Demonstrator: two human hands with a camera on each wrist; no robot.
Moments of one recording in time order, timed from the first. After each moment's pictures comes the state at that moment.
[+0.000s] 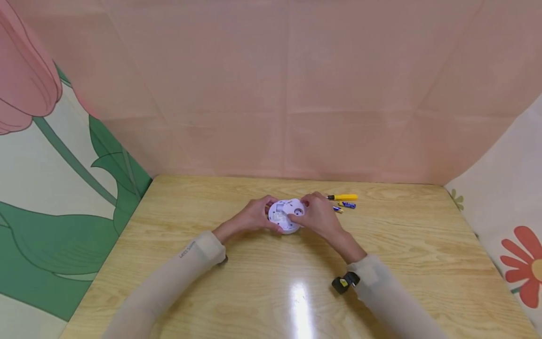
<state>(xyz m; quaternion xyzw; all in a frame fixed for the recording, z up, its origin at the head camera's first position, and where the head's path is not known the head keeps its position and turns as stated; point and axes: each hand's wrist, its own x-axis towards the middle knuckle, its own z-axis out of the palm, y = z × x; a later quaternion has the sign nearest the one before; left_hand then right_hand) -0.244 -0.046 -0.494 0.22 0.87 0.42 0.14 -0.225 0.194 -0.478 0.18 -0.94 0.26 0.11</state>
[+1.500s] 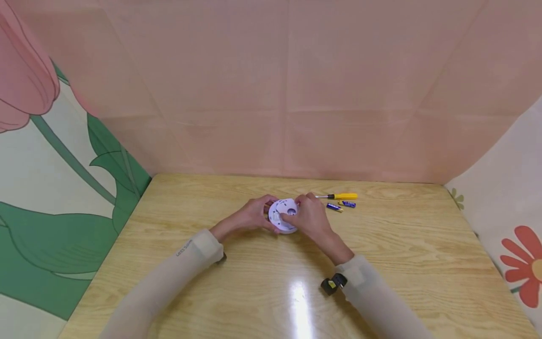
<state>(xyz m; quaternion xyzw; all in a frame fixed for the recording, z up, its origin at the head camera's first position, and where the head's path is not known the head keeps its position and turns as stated) -0.245 -0.049 -0.490 0.24 0.85 0.44 0.17 -0.221 0.166 -0.483 0.15 -0.95 0.26 0.12</state>
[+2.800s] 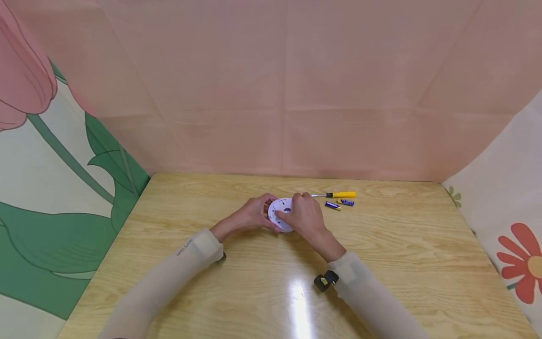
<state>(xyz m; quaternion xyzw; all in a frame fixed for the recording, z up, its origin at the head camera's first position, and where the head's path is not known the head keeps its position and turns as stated) -0.244 -0.047 -0.488 0.25 0.87 0.41 0.14 -0.219 0.150 -0.471 0.12 -0.97 0.19 0.09</state>
